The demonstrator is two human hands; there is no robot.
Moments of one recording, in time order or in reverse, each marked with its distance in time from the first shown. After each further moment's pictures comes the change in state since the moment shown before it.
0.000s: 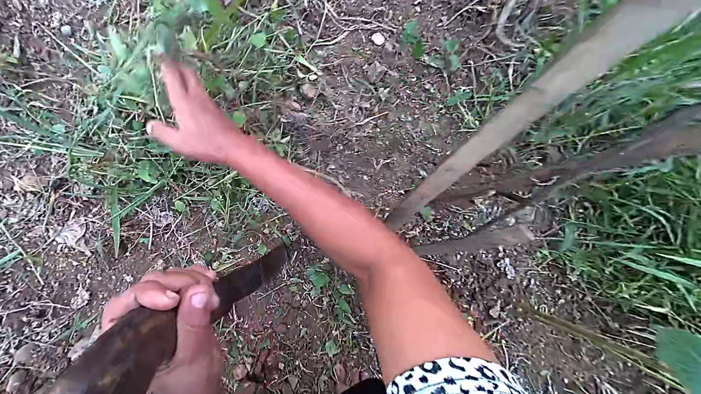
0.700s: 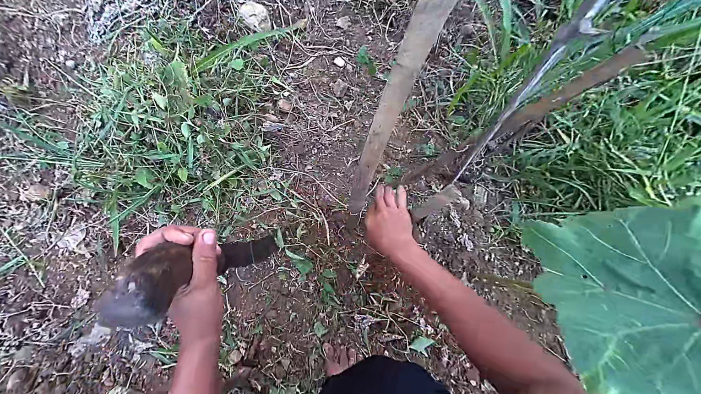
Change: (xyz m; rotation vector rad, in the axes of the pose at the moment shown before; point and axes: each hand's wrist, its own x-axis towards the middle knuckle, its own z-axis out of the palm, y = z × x) left_hand -0.014 0.015 0.007 -0.042 0.072 -0.045; right_hand -0.302 0.117 -0.091 -0.883 -0.233 0.610
